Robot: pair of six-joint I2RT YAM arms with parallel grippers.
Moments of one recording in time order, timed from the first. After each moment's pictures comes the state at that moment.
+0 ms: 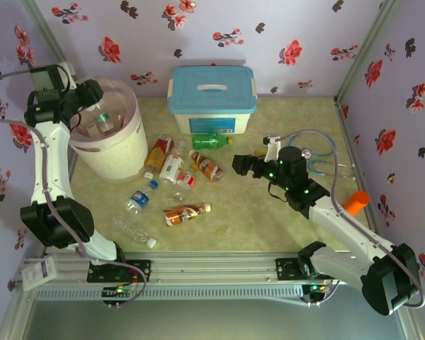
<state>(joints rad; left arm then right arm) 0.19 1.58 1.75 -0.74 0.23 -0.30 0.52 1.01 0.67 0.02 -0.21 0.47</state>
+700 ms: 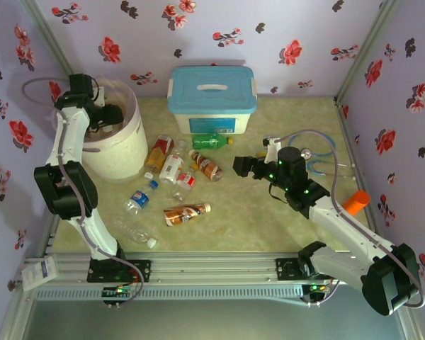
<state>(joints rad) 0.12 1.85 1.79 -0.93 0.14 -0.09 0.52 1.01 0.67 -0.02 -0.19 0.45</state>
